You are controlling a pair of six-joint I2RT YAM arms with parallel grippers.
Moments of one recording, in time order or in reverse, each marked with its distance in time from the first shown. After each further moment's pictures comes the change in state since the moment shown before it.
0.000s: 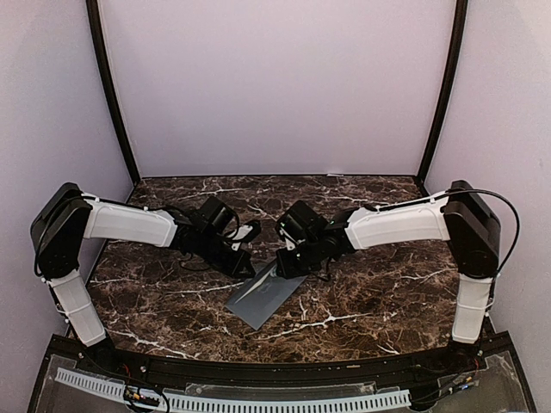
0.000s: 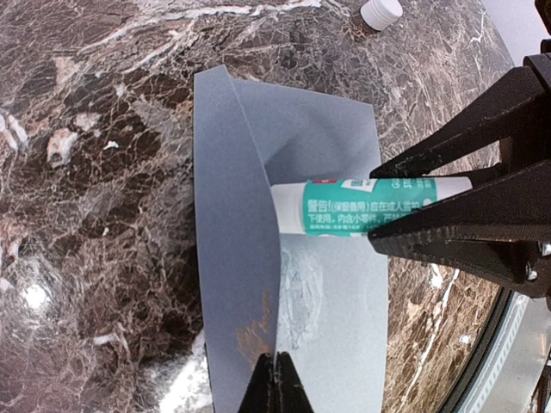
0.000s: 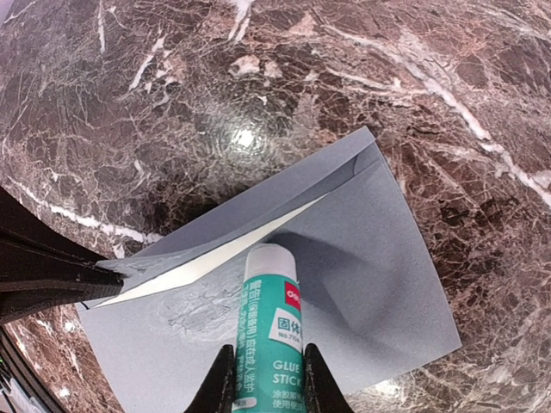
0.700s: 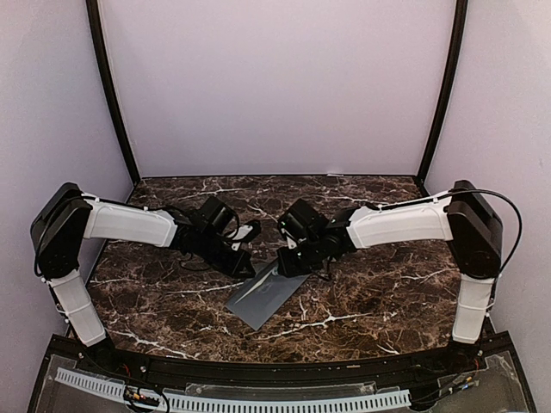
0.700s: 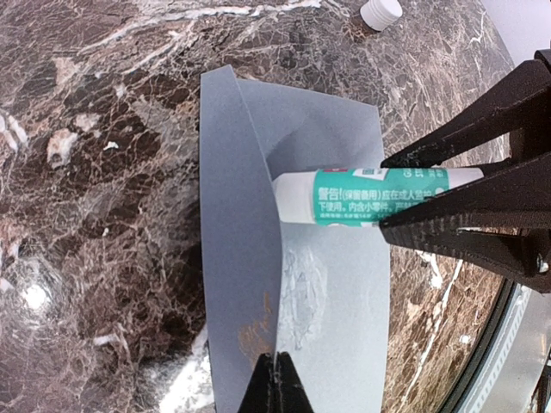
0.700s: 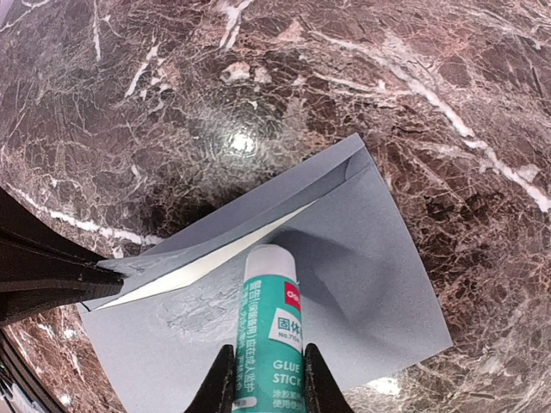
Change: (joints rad) left arm 0.000 0.000 0.000 0.000 0.000 0.000; right arm -0.002 -0.014 0.001 -0.016 0.035 0.018
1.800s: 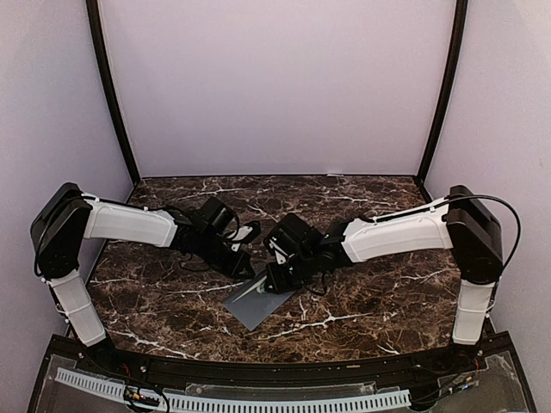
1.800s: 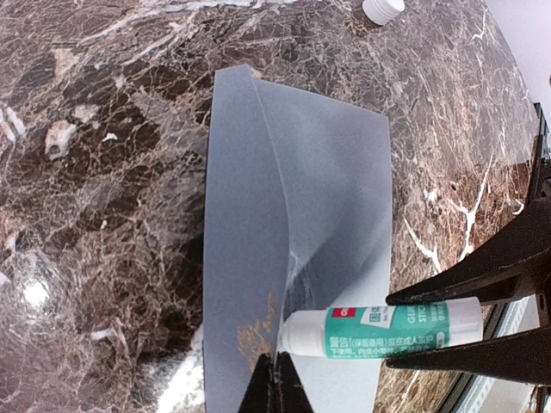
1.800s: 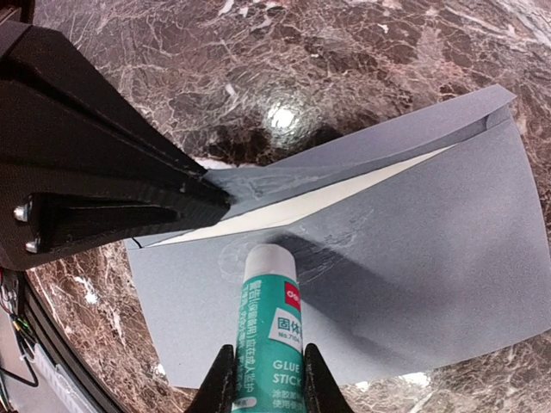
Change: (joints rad) left arm 0.000 0.000 0.000 -0.011 0.000 -0.001; right arm 0.093 0.000 -0.034 0.060 -0.109 0.046
